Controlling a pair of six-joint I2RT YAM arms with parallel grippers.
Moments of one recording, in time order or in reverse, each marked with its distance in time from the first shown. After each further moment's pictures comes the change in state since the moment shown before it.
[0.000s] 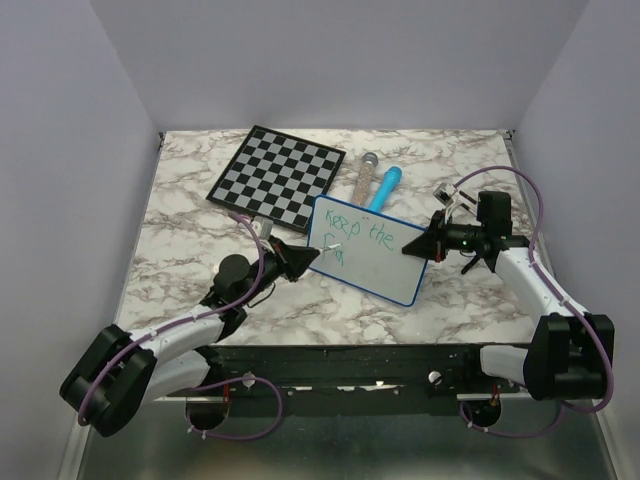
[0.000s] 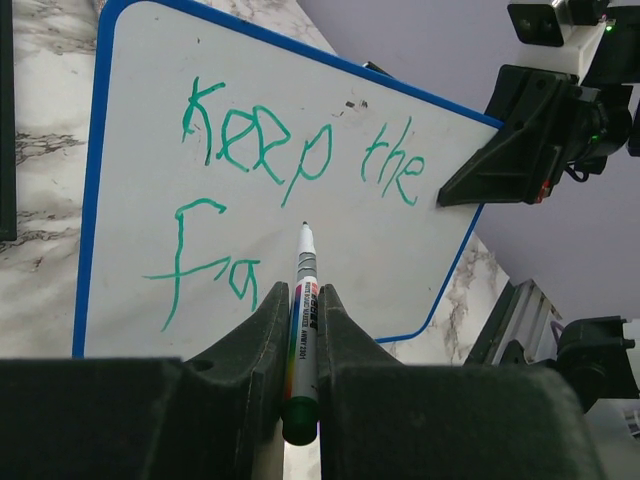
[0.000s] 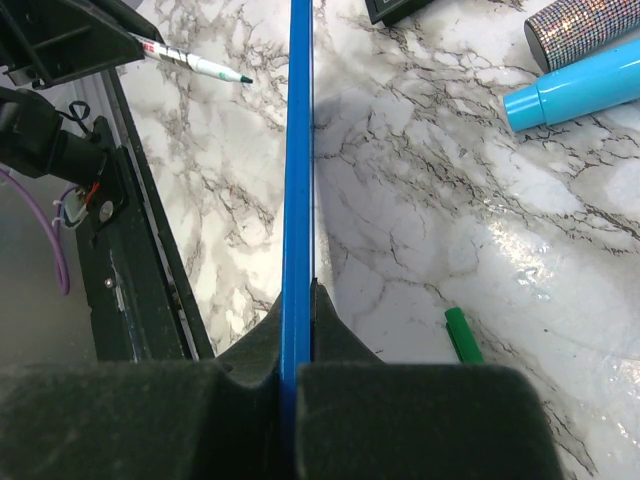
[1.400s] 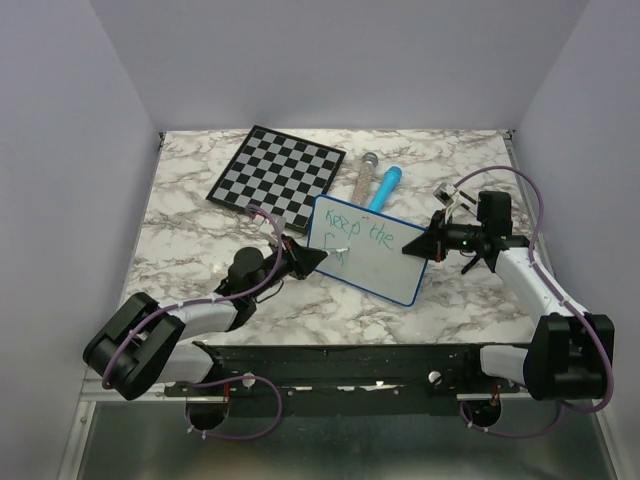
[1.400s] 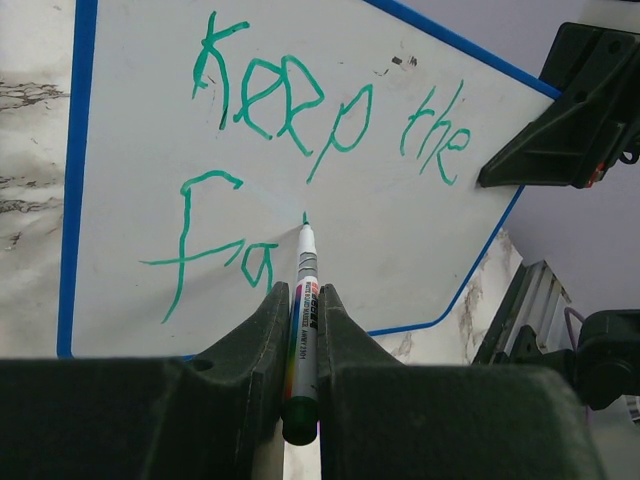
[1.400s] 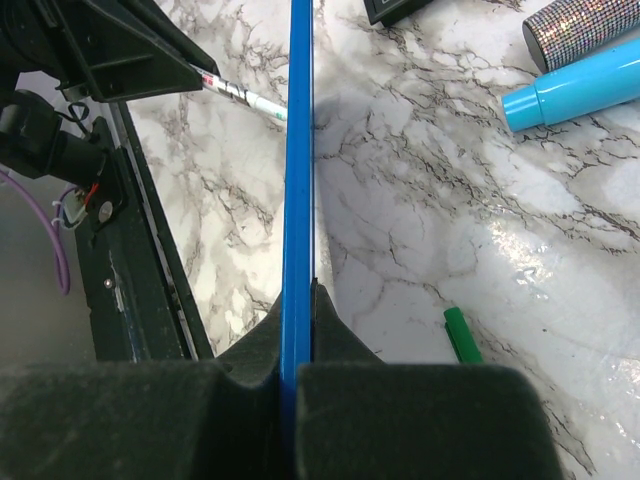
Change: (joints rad) left arm 0.000 0.233 0.045 0.115 0.026 -0.026; right arm 0.000 0.000 0.000 0.000 0.000 0.000
